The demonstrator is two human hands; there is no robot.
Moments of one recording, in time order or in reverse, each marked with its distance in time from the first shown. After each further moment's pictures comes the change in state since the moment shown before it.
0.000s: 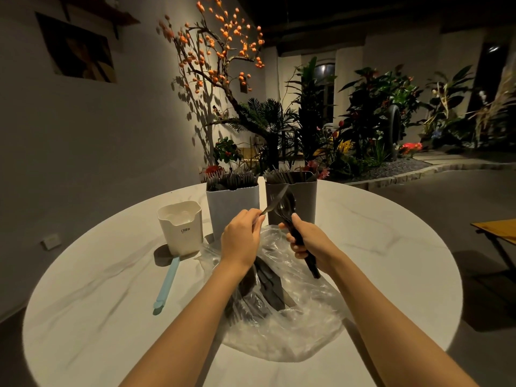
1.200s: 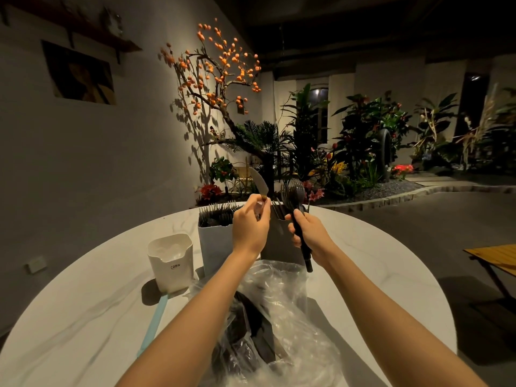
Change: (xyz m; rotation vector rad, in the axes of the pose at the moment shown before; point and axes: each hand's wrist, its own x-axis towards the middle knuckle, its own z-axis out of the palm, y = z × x) left_hand 0.084 0.052 0.006 -0.352 0.176 -0.011; right_hand 0.039 -0.069 -0.023 -0.013 0.159 -0.179
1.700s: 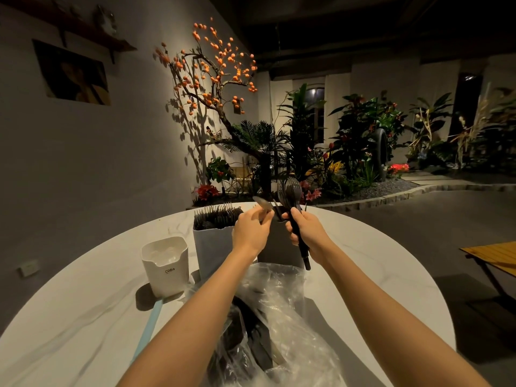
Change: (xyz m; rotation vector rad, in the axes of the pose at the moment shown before) left_hand 0.008 -0.017 0.014 0.211 -0.255 -0.205; right_hand 0.010 -0.003 -0.002 0.033 0.002 -0.001
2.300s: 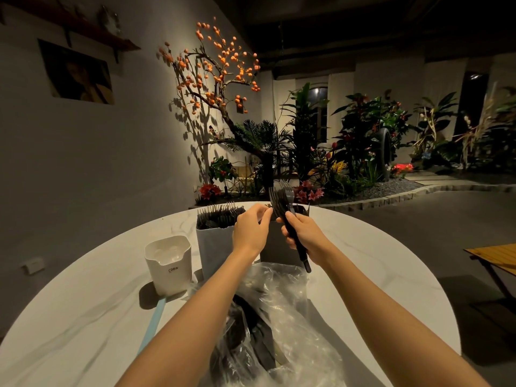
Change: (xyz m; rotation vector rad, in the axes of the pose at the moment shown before) left_hand 0.000 -0.005 -0.003 -0.068 0.029 -0.009; right_hand 0.004 0.008 0.004 -0.064 -0.108 0.013
